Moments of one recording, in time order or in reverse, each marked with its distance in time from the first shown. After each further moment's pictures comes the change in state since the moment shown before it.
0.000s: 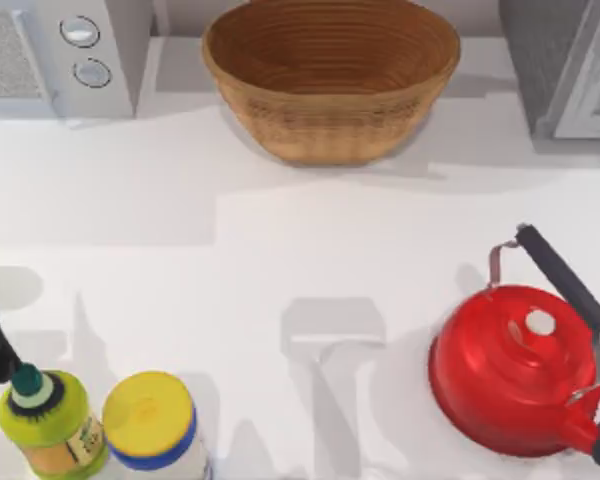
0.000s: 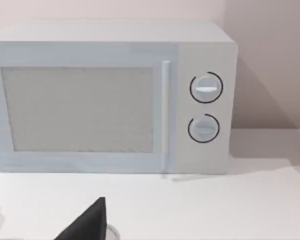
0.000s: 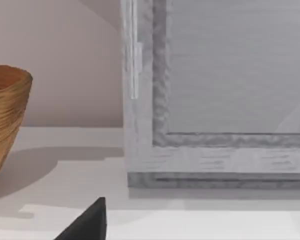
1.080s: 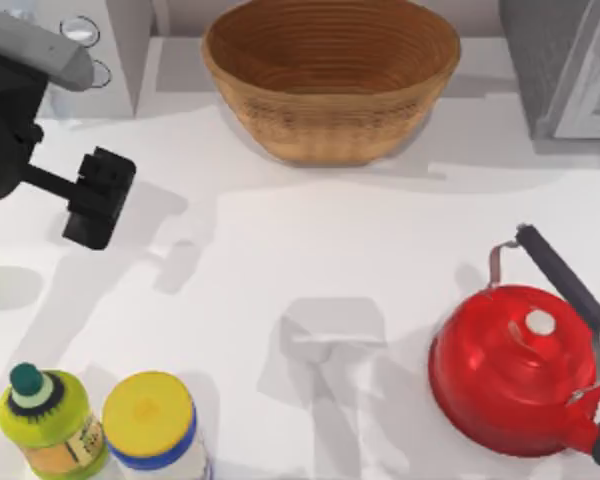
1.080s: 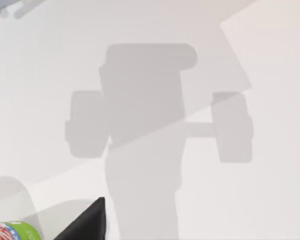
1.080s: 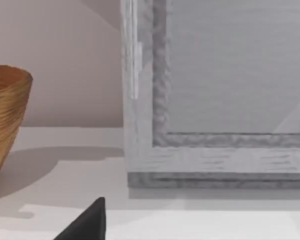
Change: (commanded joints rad) left arm -0.296 1.217 1.076 -0.767 0.002 0.179; right arm 0.000 0.000 0.000 0.000 0.000 0.000
